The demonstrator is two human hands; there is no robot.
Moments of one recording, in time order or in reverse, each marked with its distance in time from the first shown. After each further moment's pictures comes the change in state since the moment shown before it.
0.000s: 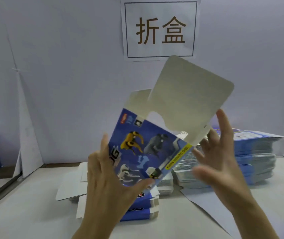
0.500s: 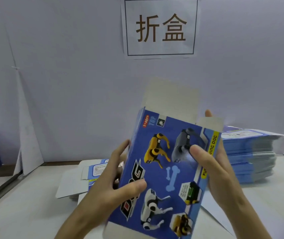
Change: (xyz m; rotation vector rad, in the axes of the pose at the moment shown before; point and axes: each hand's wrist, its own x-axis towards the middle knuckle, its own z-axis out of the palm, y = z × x) left_hand 0.005 0.005 -0.026 -0.838 -0.567 -0.415; right_hand -0.009 0.003 0.007 -0.006 0.021 0.107
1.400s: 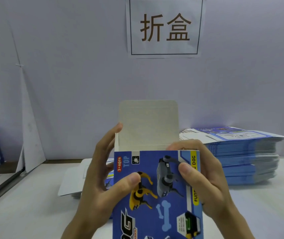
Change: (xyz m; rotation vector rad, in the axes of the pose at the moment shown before) left_hand -0.005 0.006 0.002 0.114 0.225 0.530; right_hand -0.008 0.005 0.018 -0.151 -0.143 -0.163
